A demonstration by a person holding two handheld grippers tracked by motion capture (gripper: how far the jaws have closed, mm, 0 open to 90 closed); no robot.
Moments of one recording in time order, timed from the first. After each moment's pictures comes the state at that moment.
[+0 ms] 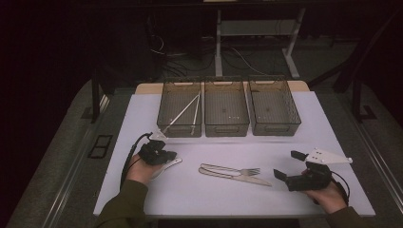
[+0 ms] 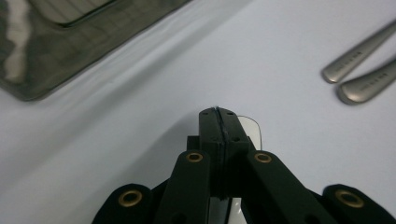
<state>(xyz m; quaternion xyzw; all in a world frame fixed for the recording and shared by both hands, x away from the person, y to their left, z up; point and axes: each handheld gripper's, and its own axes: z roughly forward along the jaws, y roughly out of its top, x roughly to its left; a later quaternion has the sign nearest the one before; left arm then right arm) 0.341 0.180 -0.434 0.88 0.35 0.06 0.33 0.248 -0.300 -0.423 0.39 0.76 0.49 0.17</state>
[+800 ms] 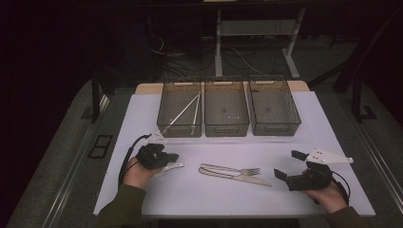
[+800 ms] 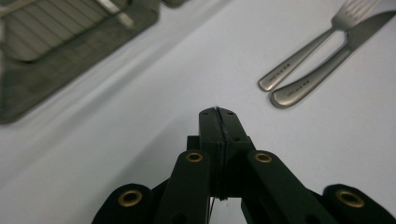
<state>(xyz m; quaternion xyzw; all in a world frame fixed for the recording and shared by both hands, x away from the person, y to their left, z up) 0.318 0.184 -0.408 0.87 0.32 0.07 0.37 0.248 -0.301 -0.423 0.39 0.76 0.49 0.17</state>
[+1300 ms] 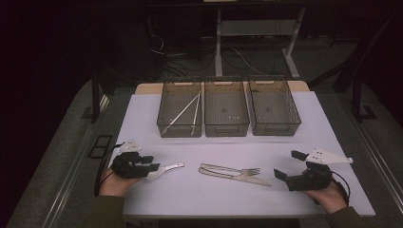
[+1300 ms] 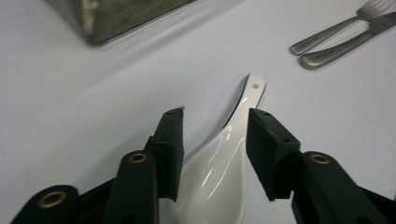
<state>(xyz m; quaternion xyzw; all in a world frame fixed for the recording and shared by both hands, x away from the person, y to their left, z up) 0.291 0.246 -0.417 0.84 0.38 0.08 0.38 0.248 -0.300 -0.423 0.39 0.76 0.49 0.17</state>
